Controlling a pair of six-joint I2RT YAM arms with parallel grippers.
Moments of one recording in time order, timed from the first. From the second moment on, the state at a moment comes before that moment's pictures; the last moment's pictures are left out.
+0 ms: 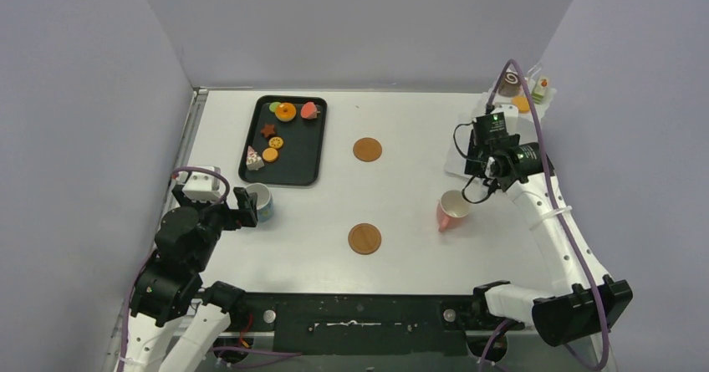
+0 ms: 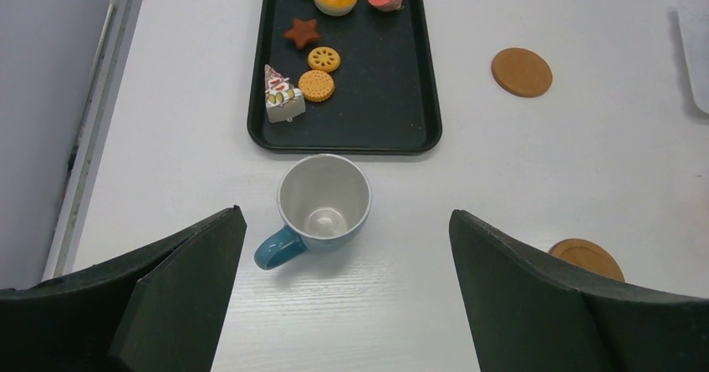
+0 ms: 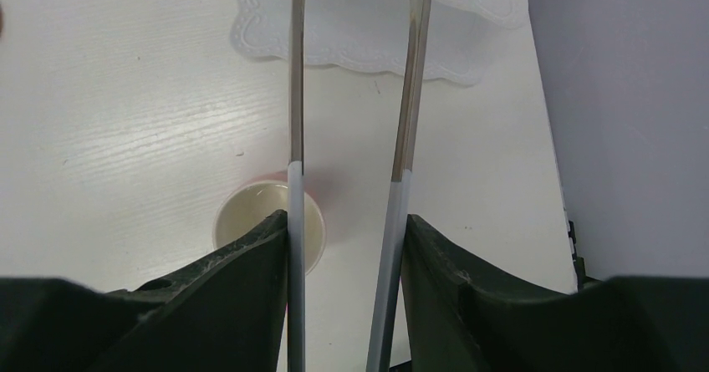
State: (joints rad) left arm -0.36 0.39 0.78 -0.65 -0.23 -0.17; right arm 0.25 1.22 1.30 -1.02 0.45 0.30
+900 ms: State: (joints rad) left arm -0.36 0.36 0.77 -0.64 -0.23 -0.17; right arm 0.46 1.21 1.41 -0.96 0.21 0.31
